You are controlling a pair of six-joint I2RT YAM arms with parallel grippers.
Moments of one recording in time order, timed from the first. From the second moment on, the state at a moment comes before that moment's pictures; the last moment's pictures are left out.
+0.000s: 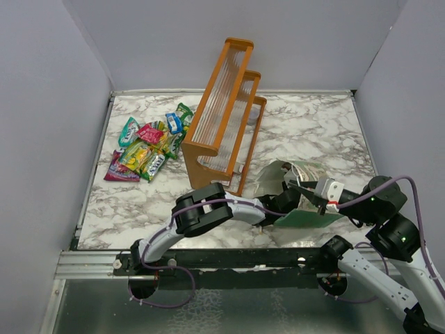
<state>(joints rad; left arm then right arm) -1.25 2.26 1.40 0.48 -0.33 -0.93 0.62 0.46 0.89 -0.53 -0.49 -0.58</state>
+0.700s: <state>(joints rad) -1.24 2.16 1.25 0.54 -0.34 -0.90 0.62 0.44 0.91 -0.58 -0.44 -0.59</state>
